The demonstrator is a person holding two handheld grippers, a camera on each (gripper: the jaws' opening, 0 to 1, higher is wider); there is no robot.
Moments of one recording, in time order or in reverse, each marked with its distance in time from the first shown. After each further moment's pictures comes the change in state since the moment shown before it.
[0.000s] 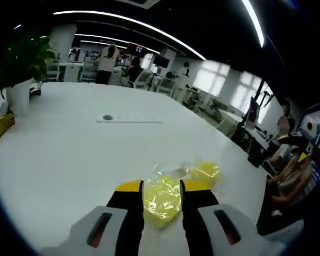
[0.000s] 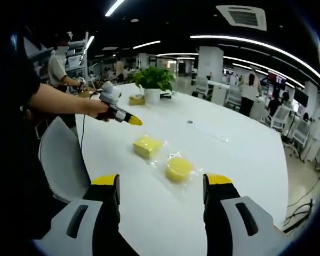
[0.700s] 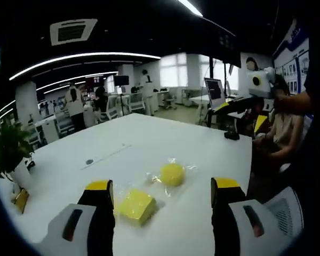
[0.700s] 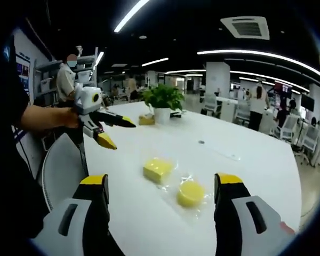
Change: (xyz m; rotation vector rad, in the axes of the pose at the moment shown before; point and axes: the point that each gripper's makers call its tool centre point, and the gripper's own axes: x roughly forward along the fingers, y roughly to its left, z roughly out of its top) left arm -0.073 -0.100 0.028 0.433 -0.080 -0.050; right arm 0.026 0.009 0.040 0.046 -0.180 0.062
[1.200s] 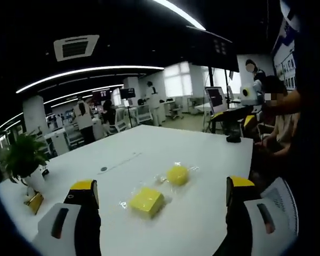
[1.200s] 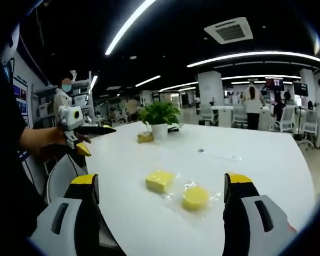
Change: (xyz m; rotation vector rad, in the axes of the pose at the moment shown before) left arm -0.066 0.003 0.002 0.039 -0.093 0.070; right arm -0.022 -0.011 -0.009 0.136 -0.138 -0.026
